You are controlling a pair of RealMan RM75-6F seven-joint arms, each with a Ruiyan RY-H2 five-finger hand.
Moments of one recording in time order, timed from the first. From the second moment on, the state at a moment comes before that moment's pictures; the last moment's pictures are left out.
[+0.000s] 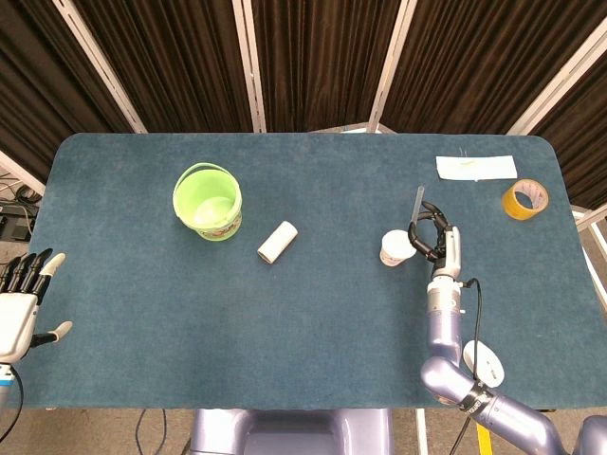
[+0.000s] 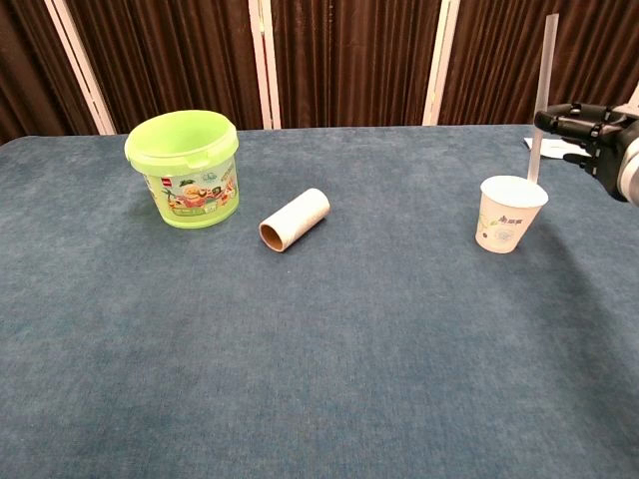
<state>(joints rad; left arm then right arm) -0.13 -1.11 -0.05 -1.63 1.47 1.44 0.11 0.51 -1.75 0.62 -1.42 -0.74 1.09 0.47</state>
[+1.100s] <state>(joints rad) -0.13 -1.11 -0.04 -1.63 1.47 1.44 0.11 0.47 -1.78 0.58 -1.37 -0.77 1.03 0.52</state>
